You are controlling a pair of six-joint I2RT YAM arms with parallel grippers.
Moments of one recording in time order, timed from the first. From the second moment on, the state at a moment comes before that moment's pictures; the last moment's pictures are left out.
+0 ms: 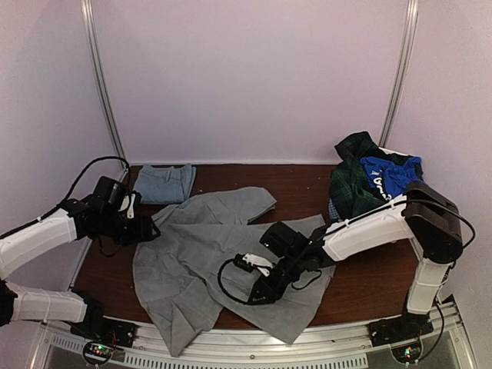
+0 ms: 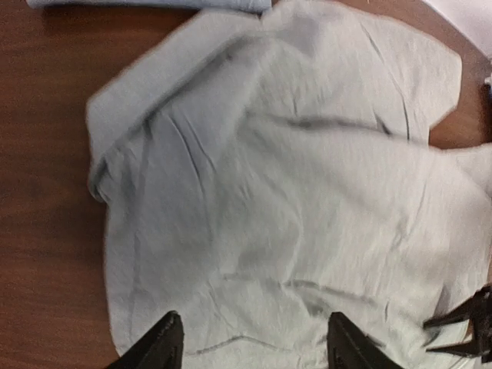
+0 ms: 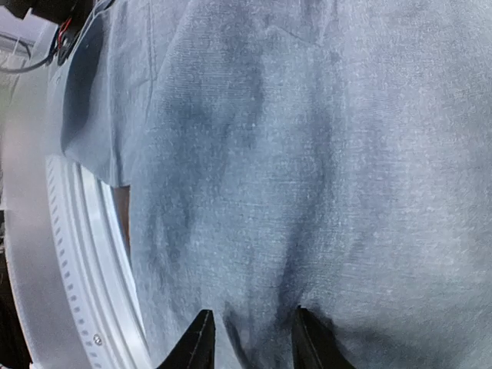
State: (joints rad) left arm -0.41 1.06 0.66 -0.57 0.10 -0.51; right arm 1.03 1.85 0.99 -0.15 -0.46 0.19
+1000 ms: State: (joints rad) left arm -0.24 1.25 0.54 -0.45 0.19 -0.52; right arm 0.75 1.92 1.20 -0.44 -0.34 0.01
